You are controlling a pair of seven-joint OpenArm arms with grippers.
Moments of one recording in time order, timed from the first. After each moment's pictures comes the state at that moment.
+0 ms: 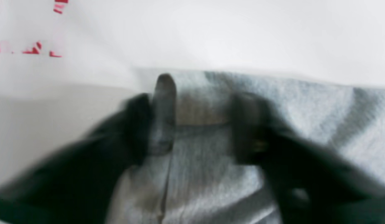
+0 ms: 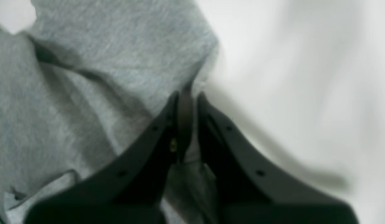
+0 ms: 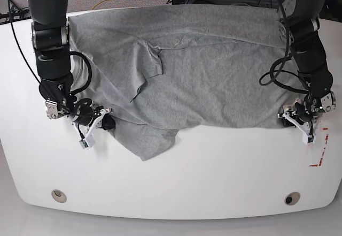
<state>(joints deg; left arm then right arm) -27.4 -18.3 -27.2 45.4 1.6 -29.4 36.9 32.1 22.7 -14.0 32.5 33.6 40.7 -27.2</state>
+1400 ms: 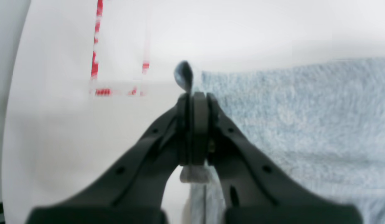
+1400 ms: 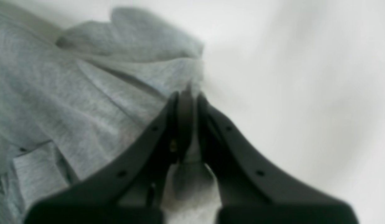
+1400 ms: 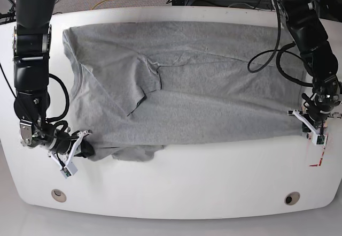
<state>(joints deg) -15.7 -17.8 -27.0 73.5 1.7 -30.3 38.4 35.3 30.6 -10.5 51.0 33.8 41.1 -40.9</state>
